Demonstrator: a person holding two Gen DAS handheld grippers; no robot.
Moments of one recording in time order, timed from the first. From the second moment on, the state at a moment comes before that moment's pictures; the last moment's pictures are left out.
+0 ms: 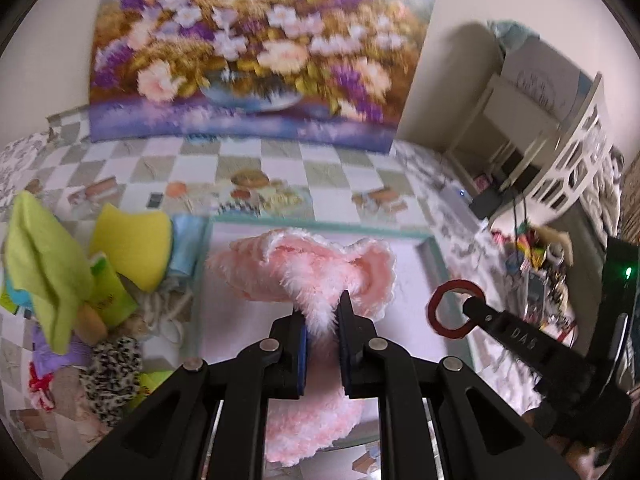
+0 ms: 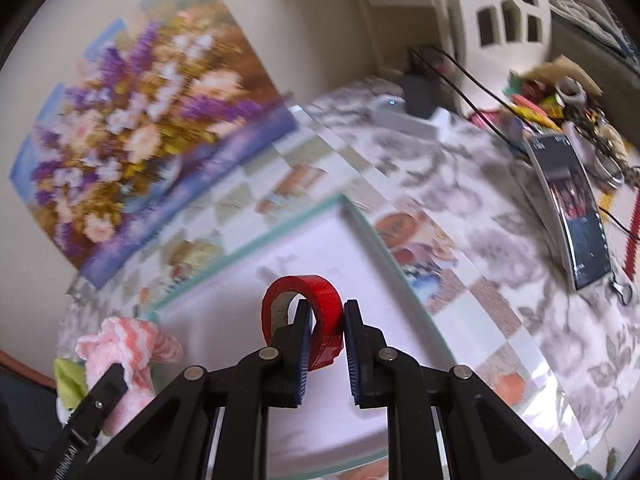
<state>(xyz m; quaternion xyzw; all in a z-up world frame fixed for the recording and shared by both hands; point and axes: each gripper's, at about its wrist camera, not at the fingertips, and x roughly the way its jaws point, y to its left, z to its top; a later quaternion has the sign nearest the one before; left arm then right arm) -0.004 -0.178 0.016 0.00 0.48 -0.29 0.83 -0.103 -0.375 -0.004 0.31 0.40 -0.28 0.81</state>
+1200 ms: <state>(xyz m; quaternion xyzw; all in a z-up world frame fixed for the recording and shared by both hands) 0.020 -0.193 -0.052 0.04 0.55 -0.26 0.79 -0.099 -0.387 -0.061 0.30 0.48 -0.32 0.76</state>
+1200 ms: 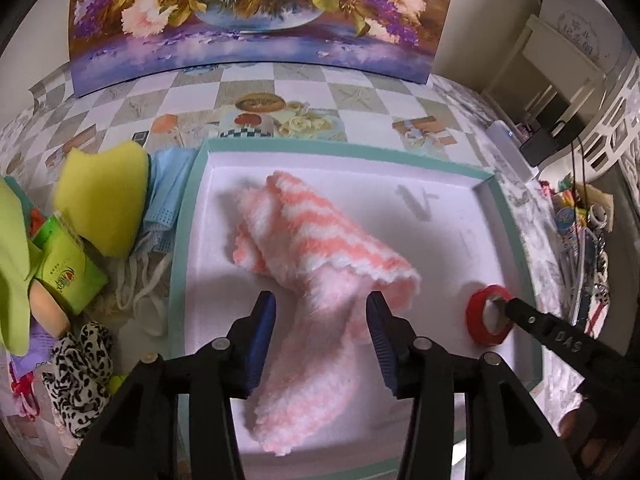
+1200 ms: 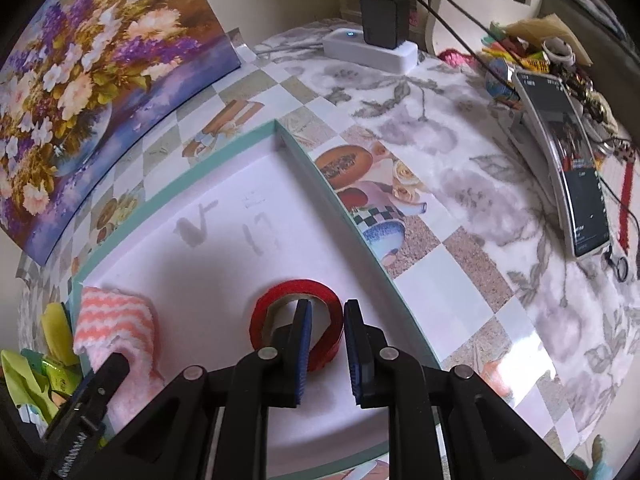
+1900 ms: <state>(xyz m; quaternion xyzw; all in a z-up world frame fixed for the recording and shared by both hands) 0.043 -0.131 -0.016 0.01 0.53 -0.13 0.83 -0.089 -0.366 -0.035 0.23 0.47 -0.31 0.80</state>
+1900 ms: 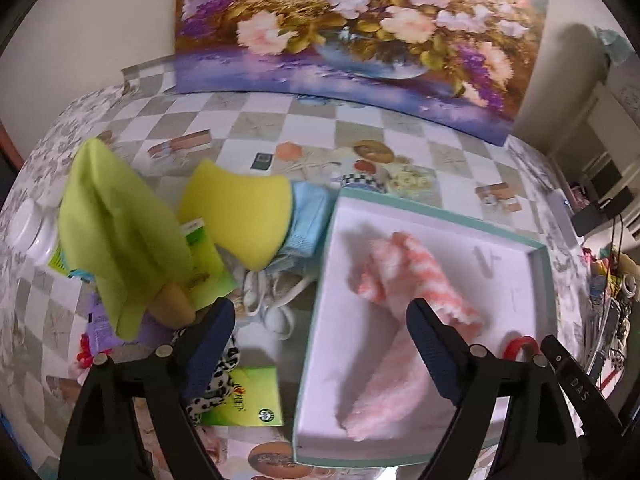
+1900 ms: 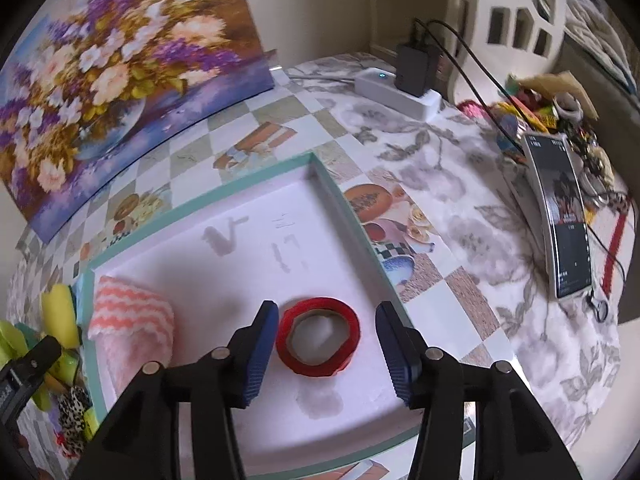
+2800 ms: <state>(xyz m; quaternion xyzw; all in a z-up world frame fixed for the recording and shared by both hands) 0.023 -0.104 0.025 0.08 0.49 -0.14 0.86 -0.071 -0.282 -0.017 0.15 0.50 -0.22 0.82</state>
